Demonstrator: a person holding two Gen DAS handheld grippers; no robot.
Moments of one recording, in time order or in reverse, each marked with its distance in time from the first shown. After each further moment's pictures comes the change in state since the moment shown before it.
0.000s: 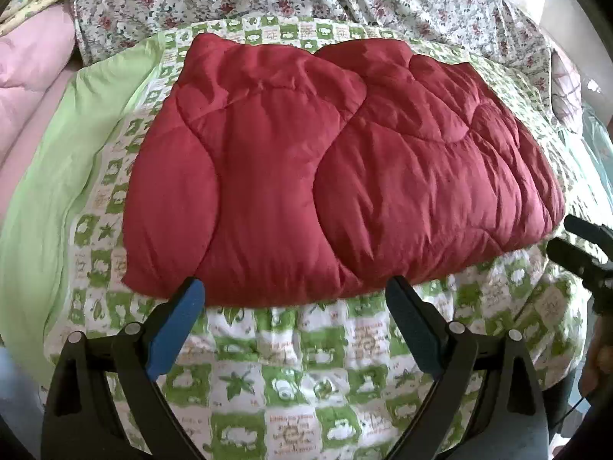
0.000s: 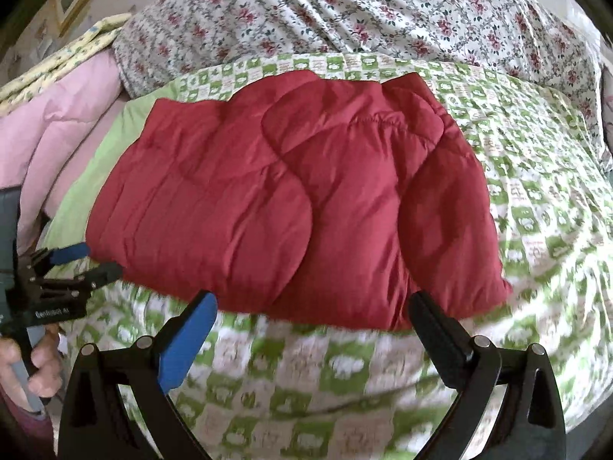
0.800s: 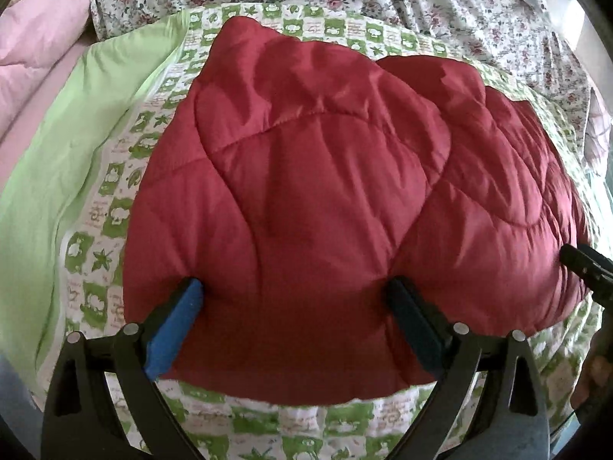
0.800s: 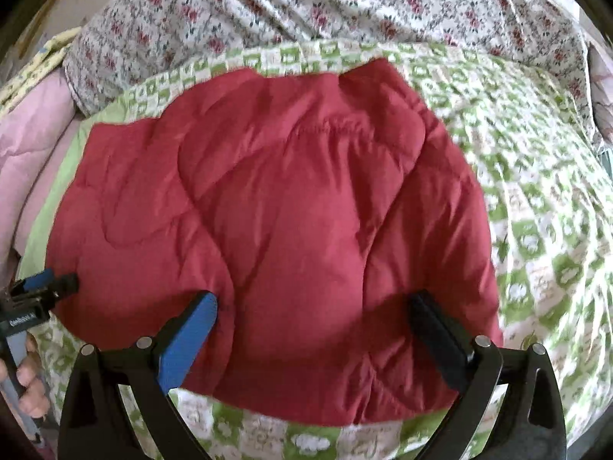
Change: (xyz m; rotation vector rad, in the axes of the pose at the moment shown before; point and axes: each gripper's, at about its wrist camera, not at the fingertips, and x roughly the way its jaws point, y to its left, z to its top) left arm 0.059 0.030 0.049 -0.125 0.037 0.038; right arm 0.060 -0.039 0.057 0.111 0.018 -0.102
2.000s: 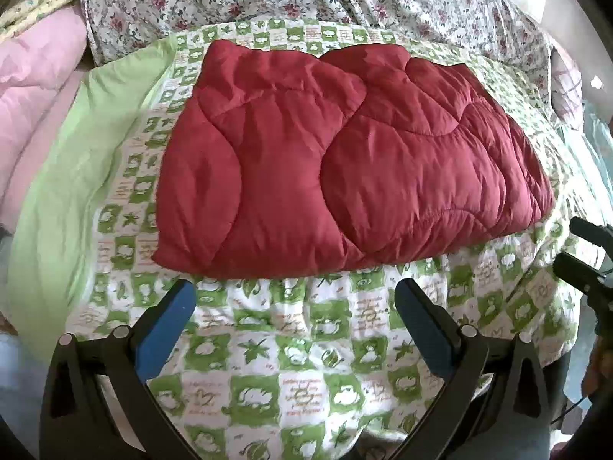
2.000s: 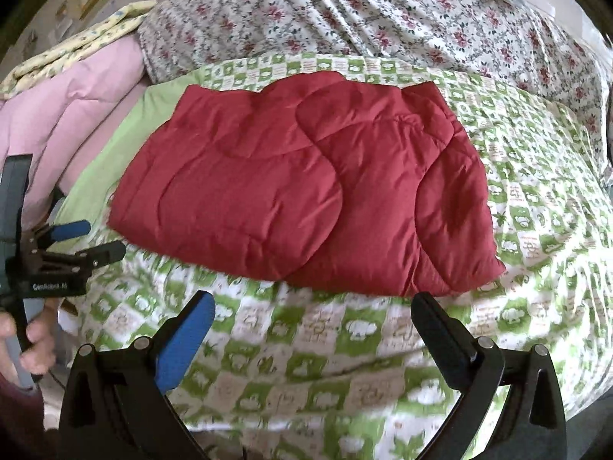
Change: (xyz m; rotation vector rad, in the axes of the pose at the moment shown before) left arm -0.083 -0.016 -0.062 0.131 -0.022 -0.004; right arm -0.097 0.039 -0.074 -0.177 -0.009 0.131
